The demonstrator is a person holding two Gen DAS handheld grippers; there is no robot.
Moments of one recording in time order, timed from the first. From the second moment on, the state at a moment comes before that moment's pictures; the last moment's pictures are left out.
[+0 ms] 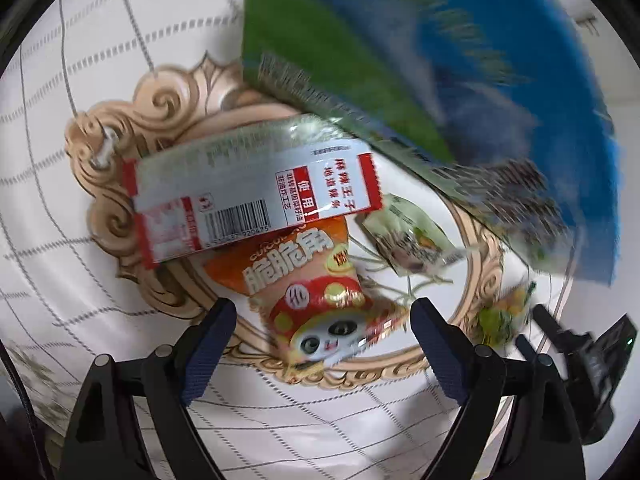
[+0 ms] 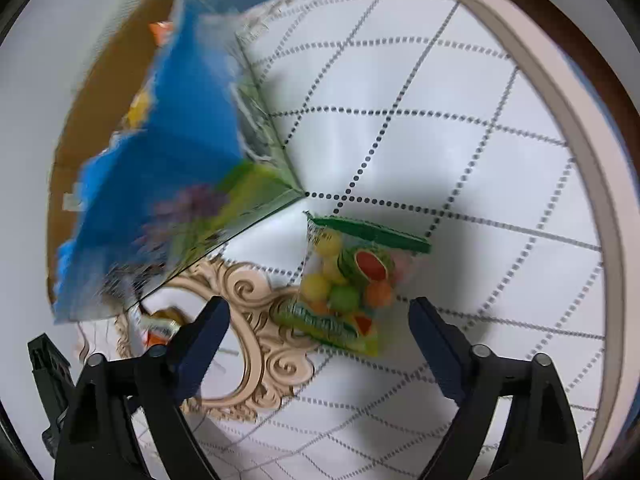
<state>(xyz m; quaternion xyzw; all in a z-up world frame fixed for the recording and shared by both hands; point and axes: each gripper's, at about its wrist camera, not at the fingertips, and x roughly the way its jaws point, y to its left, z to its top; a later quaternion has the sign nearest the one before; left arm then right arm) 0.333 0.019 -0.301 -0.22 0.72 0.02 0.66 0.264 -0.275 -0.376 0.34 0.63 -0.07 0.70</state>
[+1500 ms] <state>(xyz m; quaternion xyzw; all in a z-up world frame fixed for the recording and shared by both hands) 0.277 -0.057 -0.214 -0.02 0.65 -0.09 0.76 0.224 -0.162 -0.315 0.17 0.65 0.06 0.74</state>
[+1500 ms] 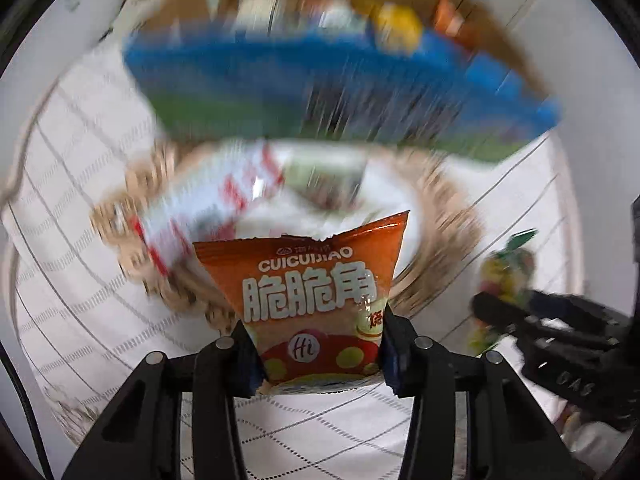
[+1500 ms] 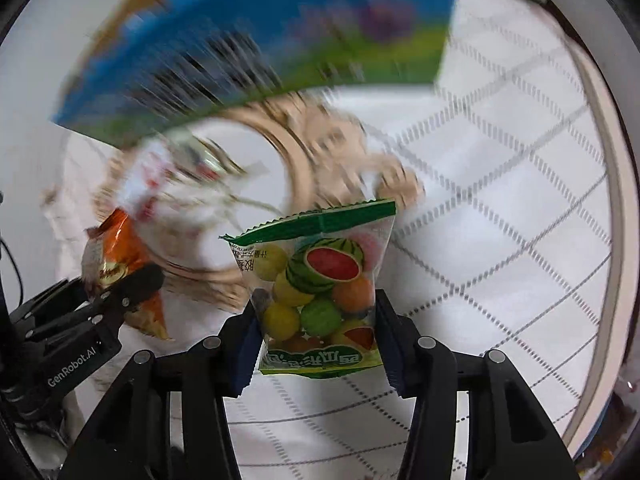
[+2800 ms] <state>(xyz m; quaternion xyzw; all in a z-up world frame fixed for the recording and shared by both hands) 0.486 -0.059 -0.236 -0.02 0.70 -0.08 0.70 0.429 -0.189 -0.301 0.13 0.68 0.05 0.72</state>
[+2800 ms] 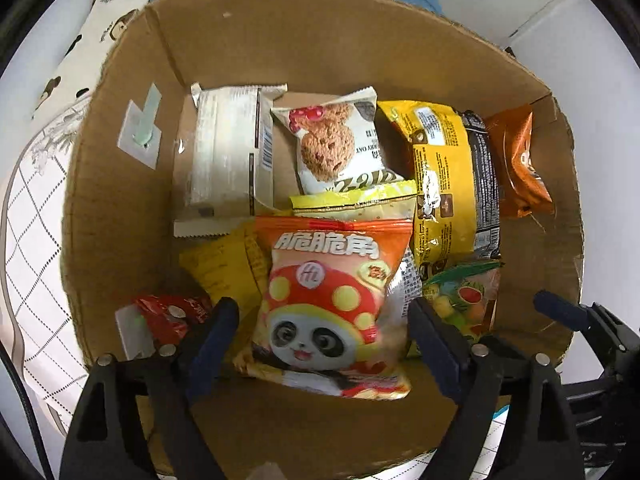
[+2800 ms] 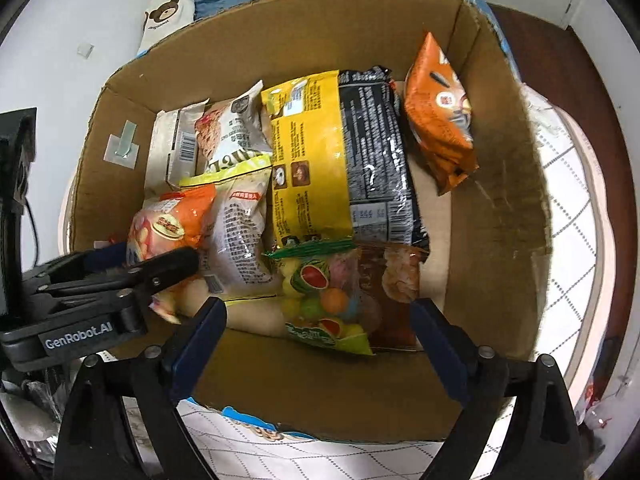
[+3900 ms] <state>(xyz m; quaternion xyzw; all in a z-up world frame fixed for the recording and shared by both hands) 0.367 -0.040 -0.080 0.01 0.50 -0.04 0.87 0.323 -0.181 -0.153 0.09 0.53 0.01 0.85</state>
